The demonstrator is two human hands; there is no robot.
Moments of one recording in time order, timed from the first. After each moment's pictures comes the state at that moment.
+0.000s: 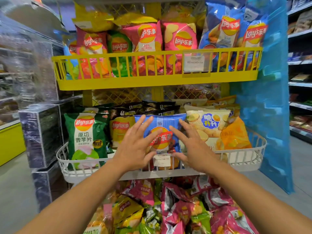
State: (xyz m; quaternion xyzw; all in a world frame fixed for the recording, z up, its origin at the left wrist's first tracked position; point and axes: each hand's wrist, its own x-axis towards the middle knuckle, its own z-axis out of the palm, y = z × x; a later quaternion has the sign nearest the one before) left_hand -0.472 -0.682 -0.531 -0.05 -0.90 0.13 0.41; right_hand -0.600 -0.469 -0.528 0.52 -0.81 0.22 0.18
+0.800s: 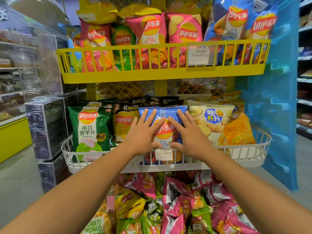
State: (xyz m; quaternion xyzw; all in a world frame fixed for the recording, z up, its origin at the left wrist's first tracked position) left_hand -0.495 -0.673 -0.512 0.11 -0.97 0.13 0.18; right_hand -0.618 -0.500 -0.526 0.50 -0.83 0.15 0.20
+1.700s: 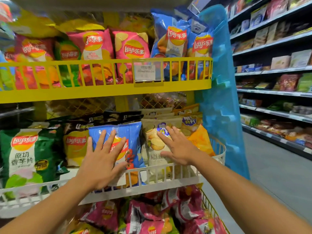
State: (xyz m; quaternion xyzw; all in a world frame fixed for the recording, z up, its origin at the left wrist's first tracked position) left_hand -0.519 -0.652 -0.537 0.13 -0.94 0.17 0.26; right_hand -0.733 -0.428 -0.528 0.49 -0.86 0.06 0.14
